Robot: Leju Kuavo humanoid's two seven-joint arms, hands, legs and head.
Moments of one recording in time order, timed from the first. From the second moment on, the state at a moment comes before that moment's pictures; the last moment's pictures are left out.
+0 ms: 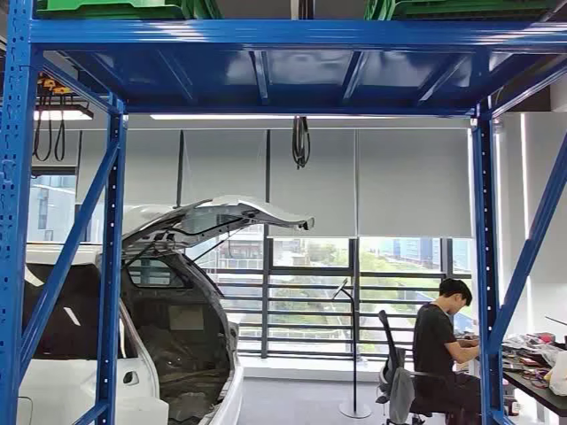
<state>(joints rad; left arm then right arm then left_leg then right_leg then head) 0.00 -0.09 0.84 -0.33 -0.60 -0.04 -0.19 0.01 0.05 -0.40 -0.75 0.25 0.13 -0.33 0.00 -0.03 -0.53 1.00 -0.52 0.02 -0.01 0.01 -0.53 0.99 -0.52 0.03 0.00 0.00</state>
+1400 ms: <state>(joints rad) -0.07 -0.14 1.28 -0.27 -0.90 -0.06 -0.20 -0.13 -0.05 0.30 -2.03 0.25 0.20 -0.64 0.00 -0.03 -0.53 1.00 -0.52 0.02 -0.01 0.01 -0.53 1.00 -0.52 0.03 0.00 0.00</state>
